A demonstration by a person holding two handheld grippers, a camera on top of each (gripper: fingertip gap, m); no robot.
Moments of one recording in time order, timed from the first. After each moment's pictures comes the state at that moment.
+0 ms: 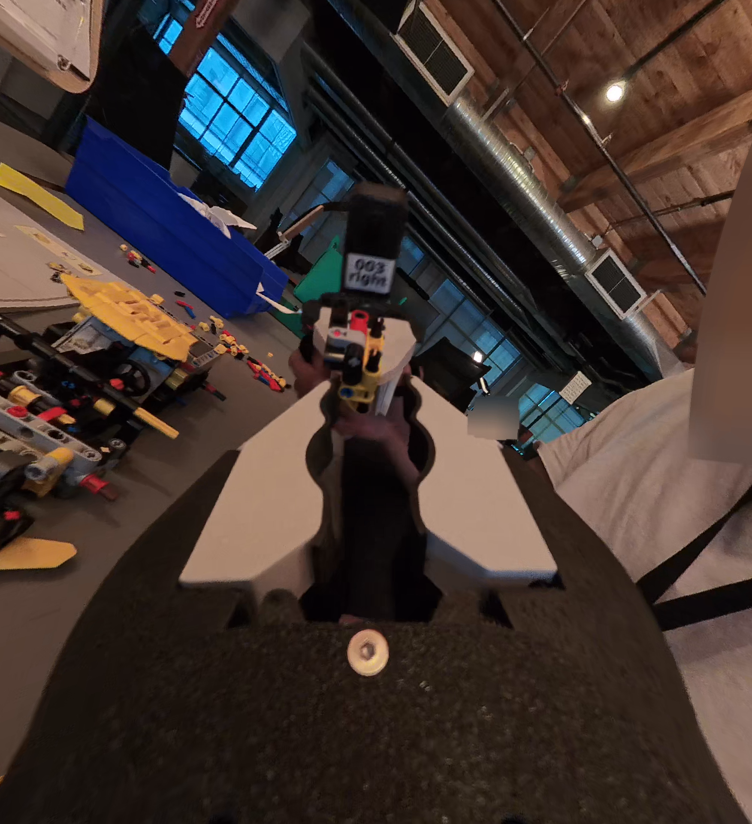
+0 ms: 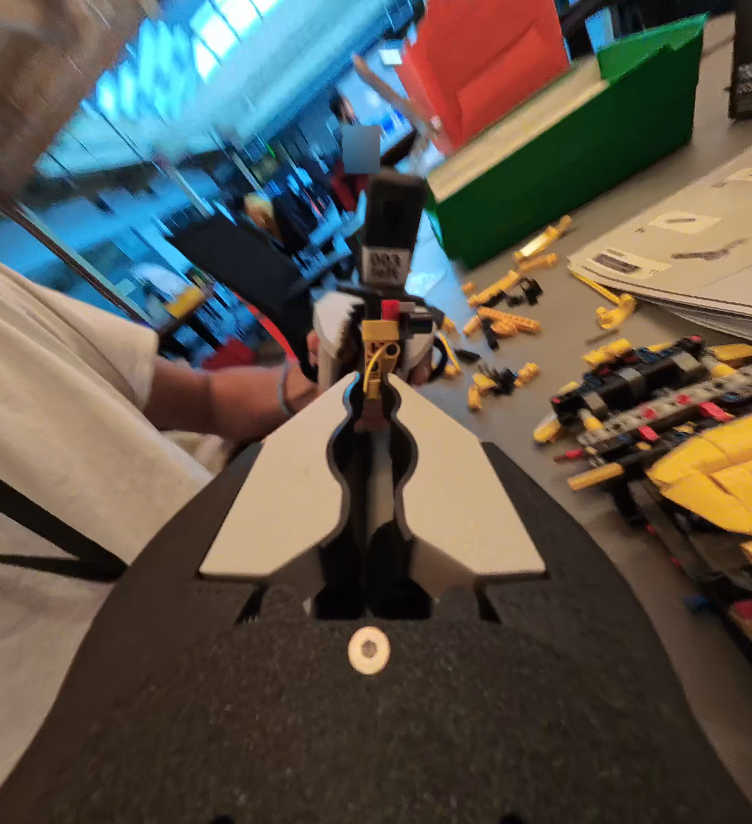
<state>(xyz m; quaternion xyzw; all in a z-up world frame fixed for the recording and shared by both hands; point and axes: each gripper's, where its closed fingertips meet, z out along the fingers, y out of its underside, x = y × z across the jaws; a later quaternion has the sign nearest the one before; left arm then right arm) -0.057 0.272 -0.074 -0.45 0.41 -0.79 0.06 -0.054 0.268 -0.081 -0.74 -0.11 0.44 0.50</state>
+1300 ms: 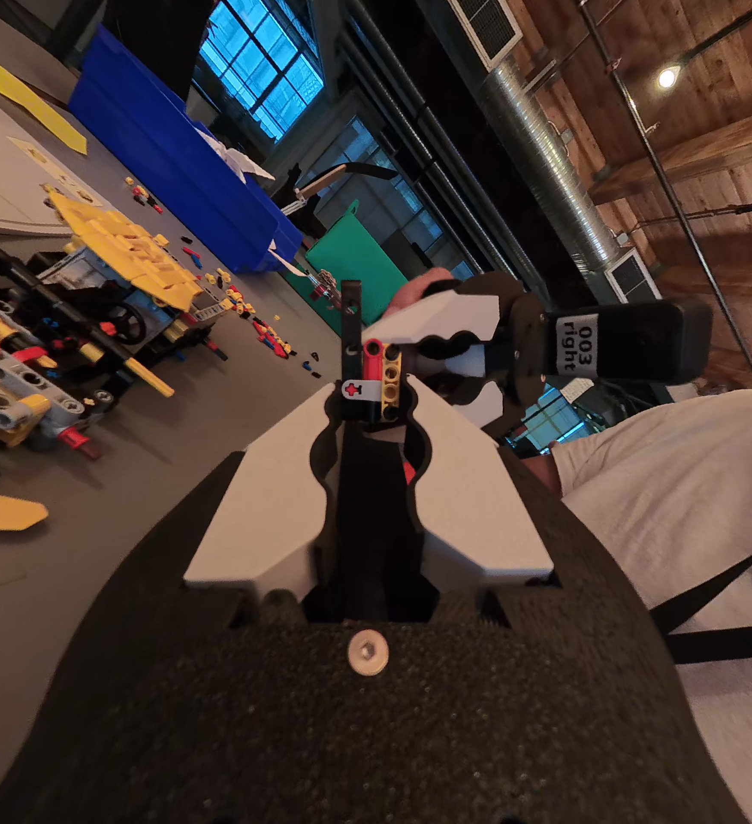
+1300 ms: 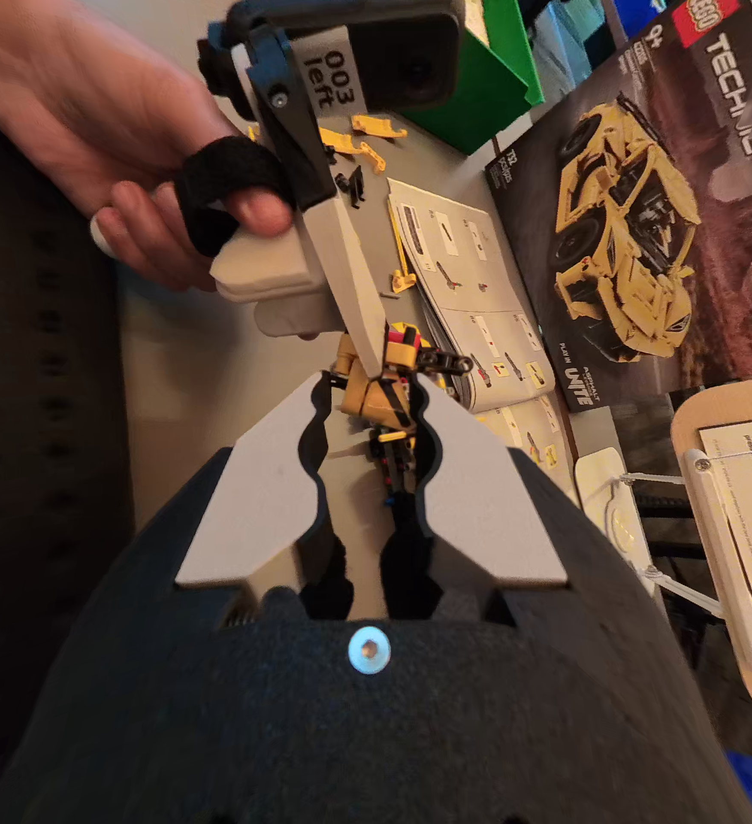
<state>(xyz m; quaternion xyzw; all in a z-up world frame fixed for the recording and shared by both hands) -0.048 0.259 -0.092 -0.50 0.42 -0.76 0.02 -0.053 0.270 -0.102 -0.80 -0.37 -0.16 0.46</state>
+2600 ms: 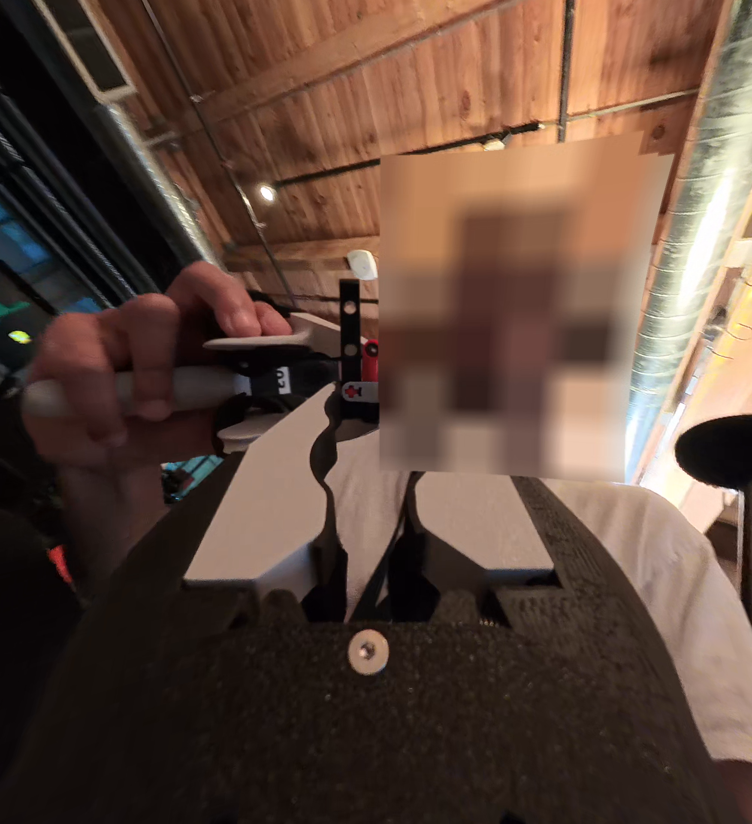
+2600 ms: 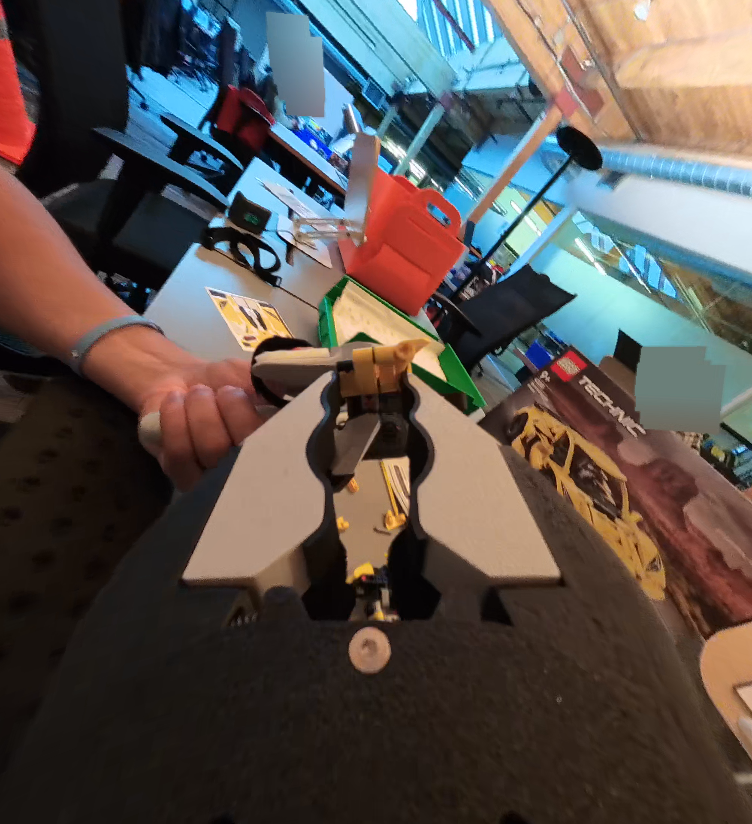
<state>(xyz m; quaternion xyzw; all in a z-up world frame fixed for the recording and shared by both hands) -0.115 0.260 -0.007 -0.22 0.24 -0.91 -0.26 -0.123 0.268 -0.014 -0.59 -0.40 -0.02 0.70</state>
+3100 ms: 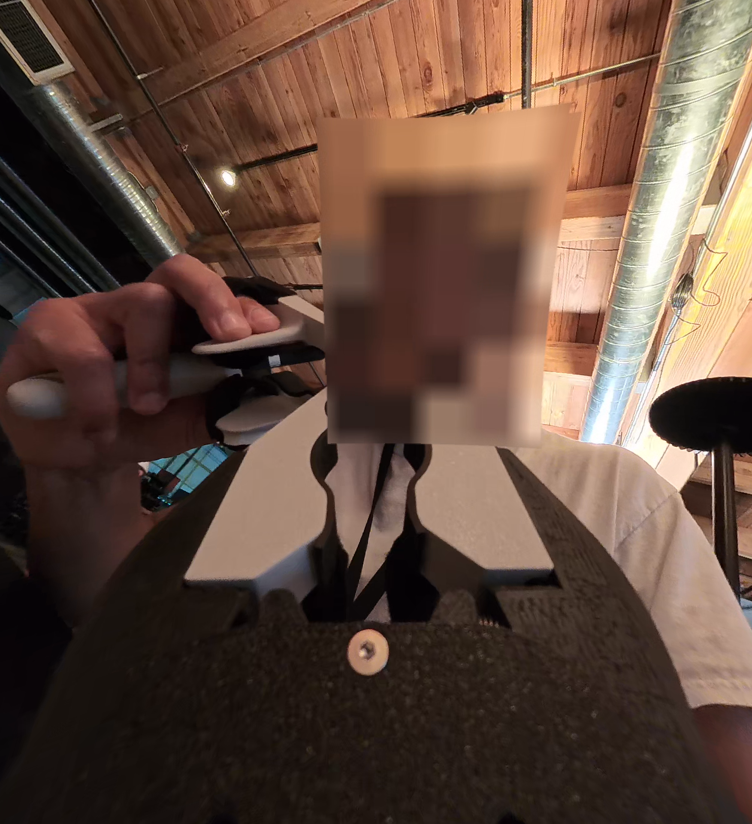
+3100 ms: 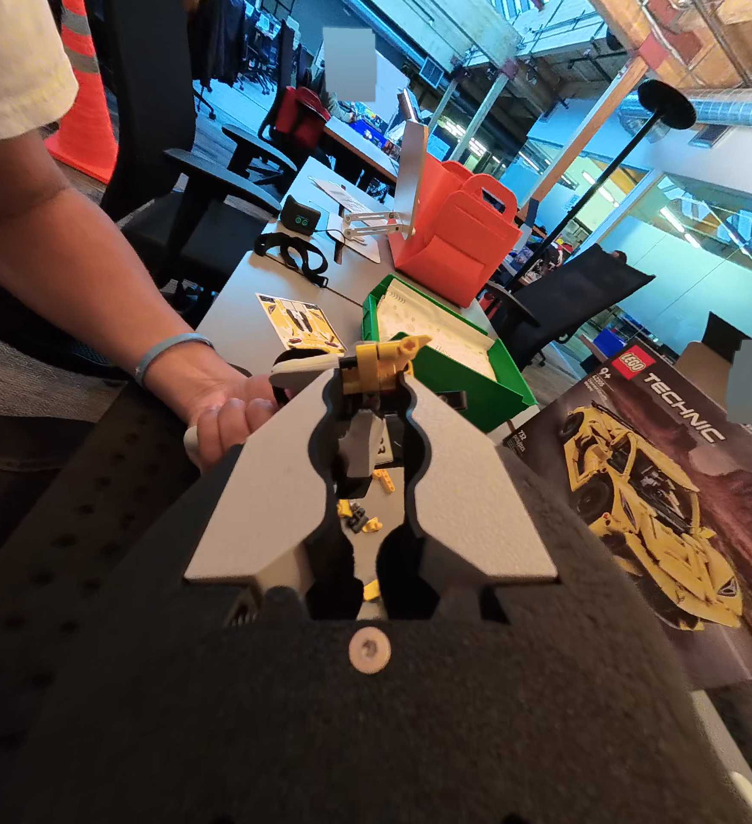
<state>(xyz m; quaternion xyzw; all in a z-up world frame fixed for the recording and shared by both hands) -0.125 0.256 -0.001 -0.17 0.25 -0.92 -0.26 -0.131 0.266 -0.009 -0.61 -0.42 0.04 0.66</state>
